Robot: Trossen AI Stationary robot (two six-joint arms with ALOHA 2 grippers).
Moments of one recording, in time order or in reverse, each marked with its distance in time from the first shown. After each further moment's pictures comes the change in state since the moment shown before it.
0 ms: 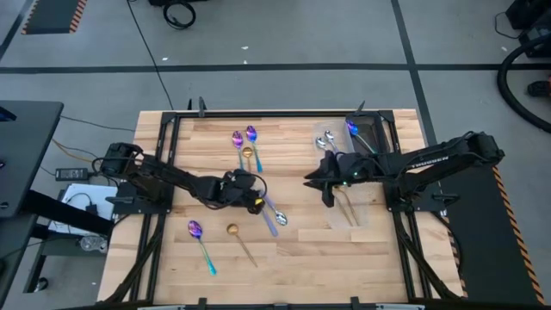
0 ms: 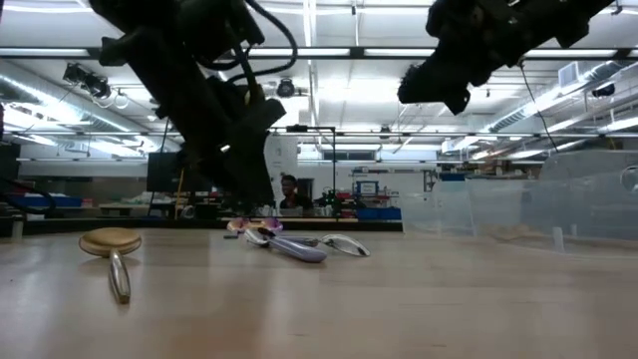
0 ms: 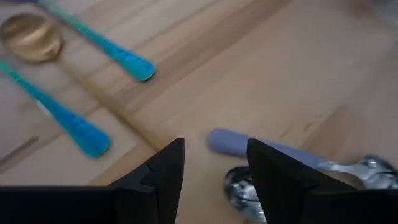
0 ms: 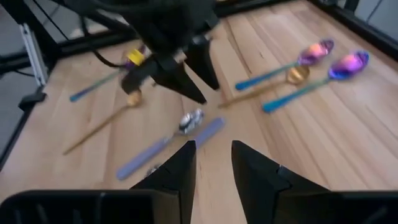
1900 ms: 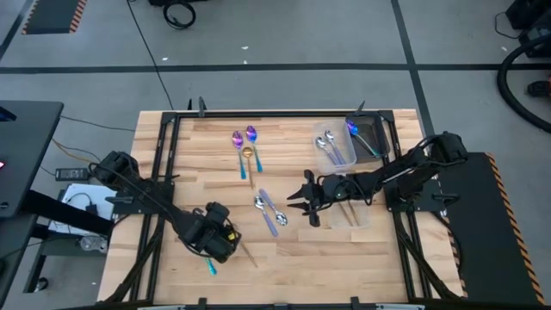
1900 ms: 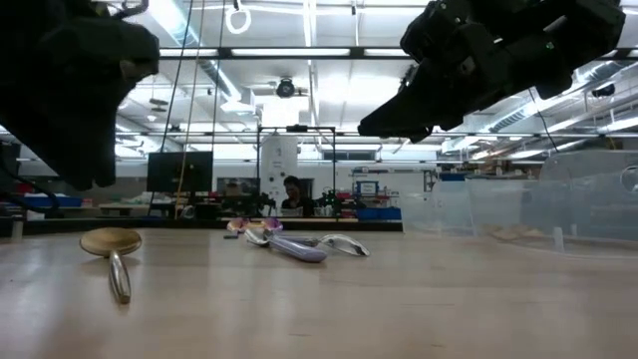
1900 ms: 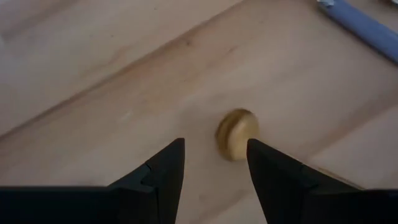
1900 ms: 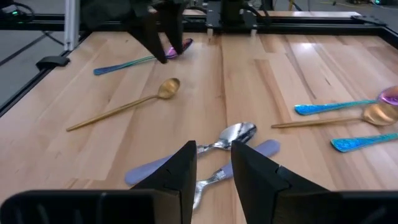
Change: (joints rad) left arm -0.446 0.015 0.214 -0.710 0.127 -0.767; right arm 0.111 0.396 -0.057 0.551 -0.025 -0.211
